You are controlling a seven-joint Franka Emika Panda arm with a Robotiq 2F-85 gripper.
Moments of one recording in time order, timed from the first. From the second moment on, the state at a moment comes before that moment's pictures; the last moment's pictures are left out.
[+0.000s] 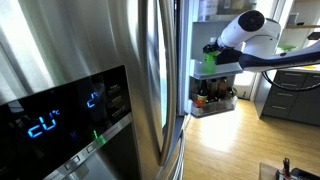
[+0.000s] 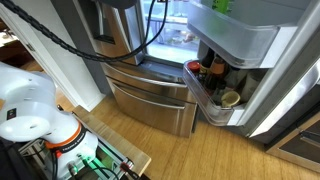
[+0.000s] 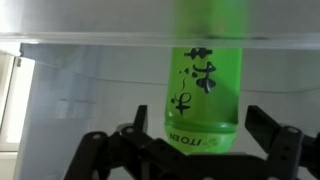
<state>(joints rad) -0.45 -0.37 -0.07 -2.15 -1.13 2.63 1.13</state>
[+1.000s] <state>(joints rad) -0.36 -0.26 -0.14 -2.06 -1.22 2.65 1.26</state>
